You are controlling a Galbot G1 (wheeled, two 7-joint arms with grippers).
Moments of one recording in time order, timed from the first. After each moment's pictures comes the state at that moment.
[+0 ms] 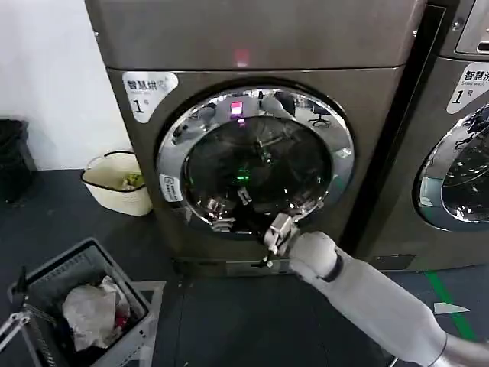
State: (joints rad) left arm 1.83 -1.46 -1.23 -2.28 -0.26 -0.82 0.29; right arm -0.43 1.01 -0.36 1.72 0.52 -0.07 -0.11
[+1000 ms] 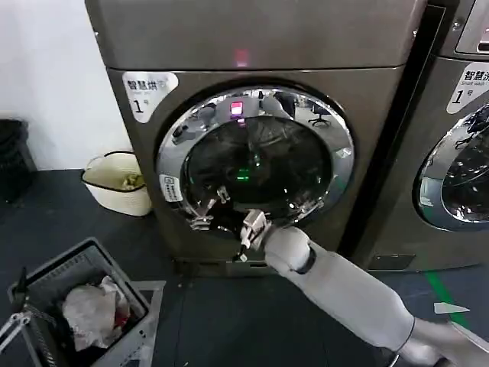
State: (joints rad) left arm 1.83 -1.47 -1.23 -2.27 -0.25 -0.82 0.29; right arm -0.35 1.13 -0.44 1.63 0.52 -0.10 -0.06
